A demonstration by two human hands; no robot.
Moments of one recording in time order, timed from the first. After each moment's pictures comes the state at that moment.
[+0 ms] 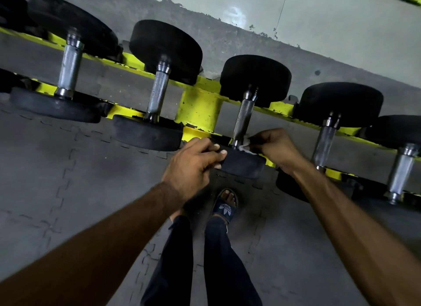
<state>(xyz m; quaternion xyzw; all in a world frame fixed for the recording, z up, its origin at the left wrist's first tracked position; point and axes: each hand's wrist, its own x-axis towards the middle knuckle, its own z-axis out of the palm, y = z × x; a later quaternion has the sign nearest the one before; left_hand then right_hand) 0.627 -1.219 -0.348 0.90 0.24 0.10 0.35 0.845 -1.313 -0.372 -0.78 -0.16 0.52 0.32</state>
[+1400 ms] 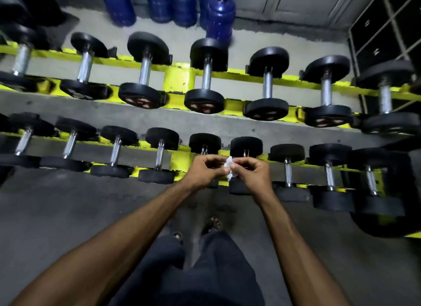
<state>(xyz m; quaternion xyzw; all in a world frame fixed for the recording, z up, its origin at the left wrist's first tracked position) 0.677 -1.295 -0.024 0.63 0.33 0.03 0.70 0.780 -1.425 -0.029 -0.73 -0.12 0.31 0.60</state>
